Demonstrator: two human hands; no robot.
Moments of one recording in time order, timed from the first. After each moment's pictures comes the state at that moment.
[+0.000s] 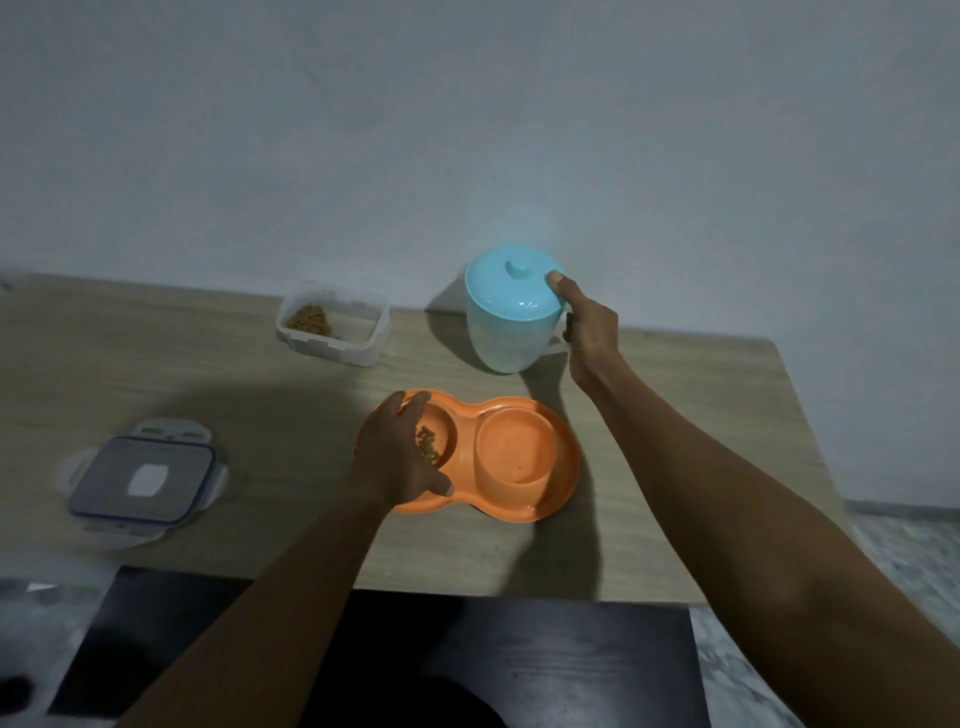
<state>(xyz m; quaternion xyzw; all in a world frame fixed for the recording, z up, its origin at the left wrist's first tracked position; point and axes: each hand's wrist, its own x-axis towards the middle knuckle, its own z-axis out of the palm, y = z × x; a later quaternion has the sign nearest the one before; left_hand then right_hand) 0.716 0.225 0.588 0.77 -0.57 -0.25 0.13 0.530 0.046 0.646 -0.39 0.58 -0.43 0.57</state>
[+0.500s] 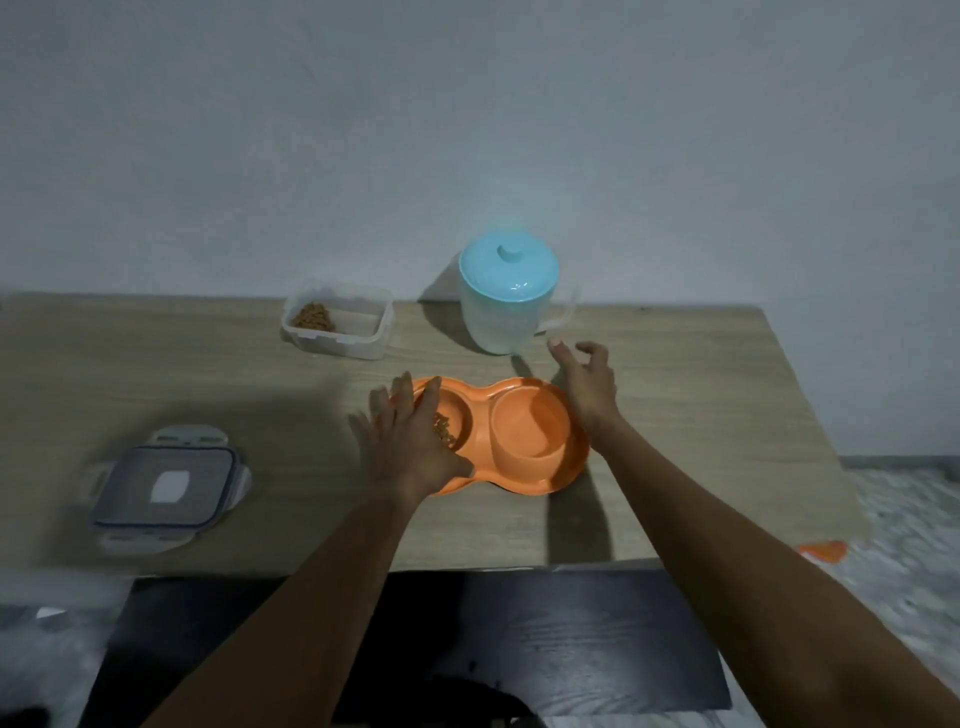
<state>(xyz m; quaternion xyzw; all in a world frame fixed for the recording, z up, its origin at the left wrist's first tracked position) 0.712 0.231 0.584 0.80 -0.55 -0.22 0.07 0.520 0.119 0.592 -0.47 0.70 -0.29 0.44</state>
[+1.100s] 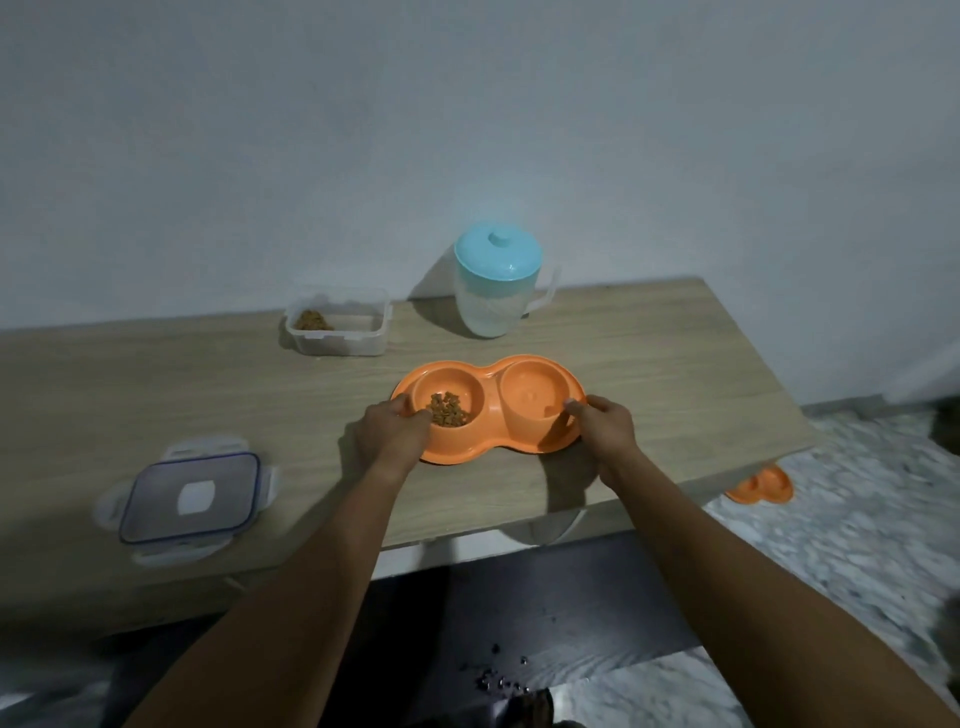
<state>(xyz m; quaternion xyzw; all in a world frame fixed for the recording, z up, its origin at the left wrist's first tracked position) 0.753 0.272 0.614 0.80 -0.35 -0.36 0.32 0.512 0.227 0.577 -0.35 0.74 -0.35 0.45</state>
